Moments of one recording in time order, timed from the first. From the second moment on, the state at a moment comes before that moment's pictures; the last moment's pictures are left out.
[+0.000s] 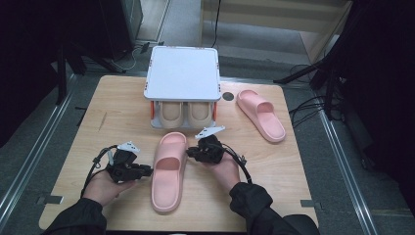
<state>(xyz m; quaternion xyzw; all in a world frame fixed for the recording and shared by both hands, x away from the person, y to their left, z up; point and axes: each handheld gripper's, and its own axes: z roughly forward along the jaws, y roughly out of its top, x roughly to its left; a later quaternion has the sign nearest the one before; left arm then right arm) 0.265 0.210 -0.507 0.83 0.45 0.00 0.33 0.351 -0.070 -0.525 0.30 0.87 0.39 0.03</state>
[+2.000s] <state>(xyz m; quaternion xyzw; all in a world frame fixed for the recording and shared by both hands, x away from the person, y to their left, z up) 0.295 0.244 -0.490 0.80 0.45 0.03 0.39 0.460 -0.278 -0.494 0.46 0.79 0.38 0.14</state>
